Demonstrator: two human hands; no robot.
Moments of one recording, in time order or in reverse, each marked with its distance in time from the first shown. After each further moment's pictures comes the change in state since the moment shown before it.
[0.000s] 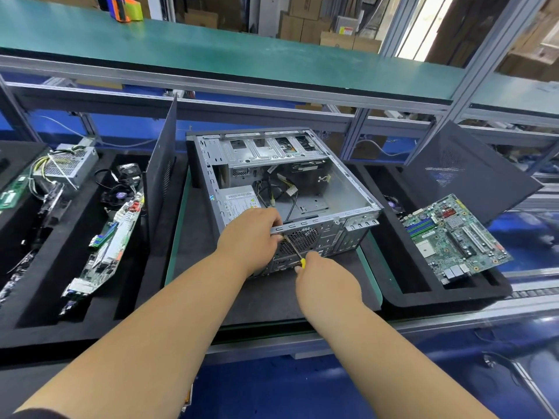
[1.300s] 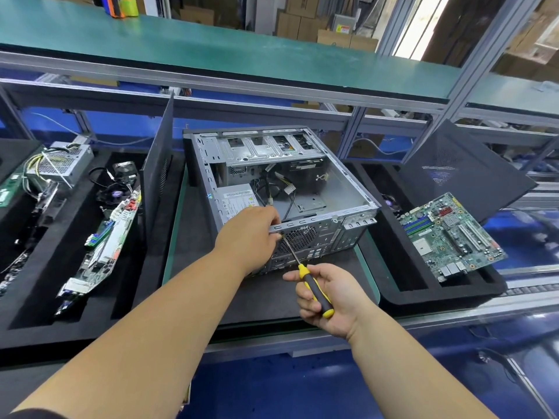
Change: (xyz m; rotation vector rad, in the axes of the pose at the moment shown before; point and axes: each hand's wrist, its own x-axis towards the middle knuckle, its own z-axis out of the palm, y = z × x) left_hand 0.000 -0.003 0.002 0.006 0.040 0.050; right_hand 0.012 0.042 0.024 1.677 -0.722 0.268
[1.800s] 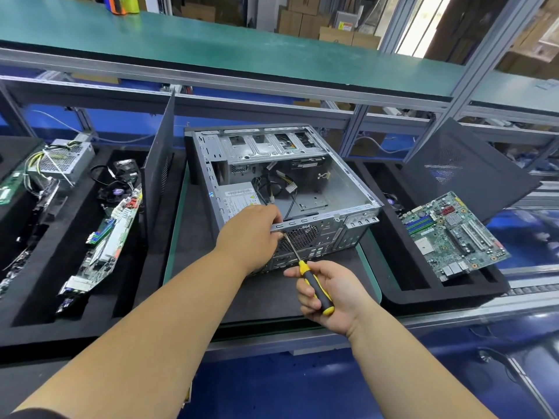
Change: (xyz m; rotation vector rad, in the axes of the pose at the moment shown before) left_hand -0.001 0.000 0.001 0.002 0.009 0.000; right_hand 0.001 -0.001 0.004 -0.020 0.021 -0.030
